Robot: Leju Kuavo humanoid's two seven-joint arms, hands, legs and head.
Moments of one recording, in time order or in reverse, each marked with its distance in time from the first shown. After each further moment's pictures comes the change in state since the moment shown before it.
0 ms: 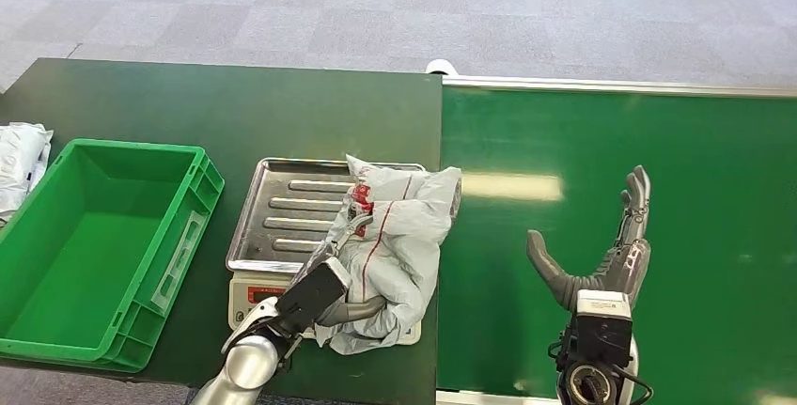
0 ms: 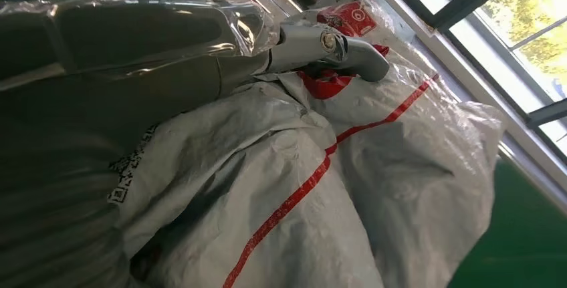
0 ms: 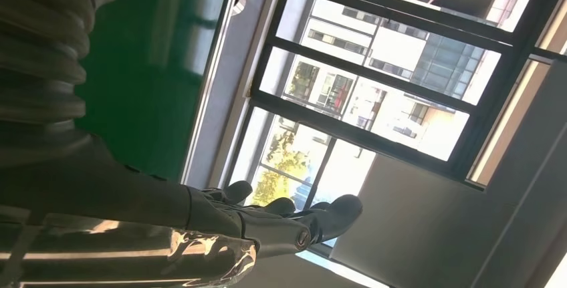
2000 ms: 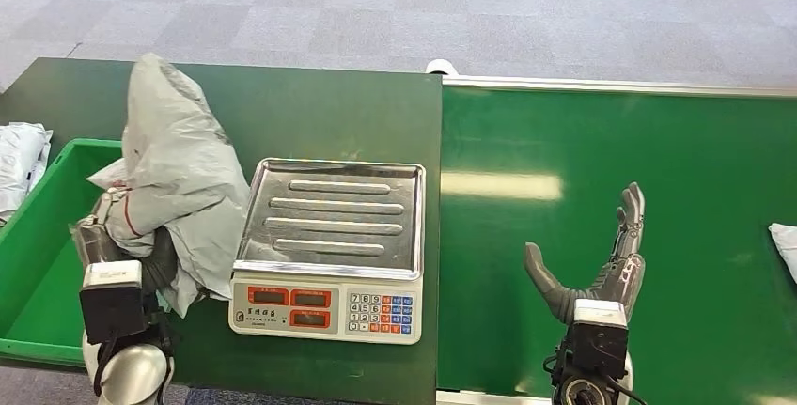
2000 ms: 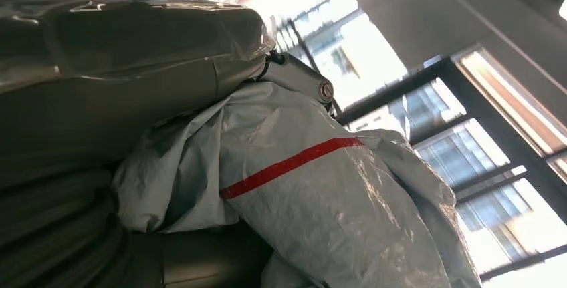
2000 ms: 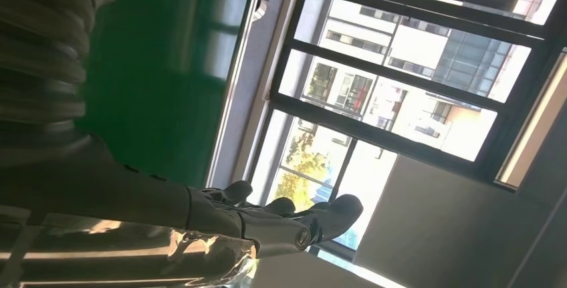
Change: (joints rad) left arm 0.130 0.086 0.328 -0.429 0.060 0.618 -0.201; right arm 0.051 0.009 0.011 0.002 -0.017 -0.027 0.015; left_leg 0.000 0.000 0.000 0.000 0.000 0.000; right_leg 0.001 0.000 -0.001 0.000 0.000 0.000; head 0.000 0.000
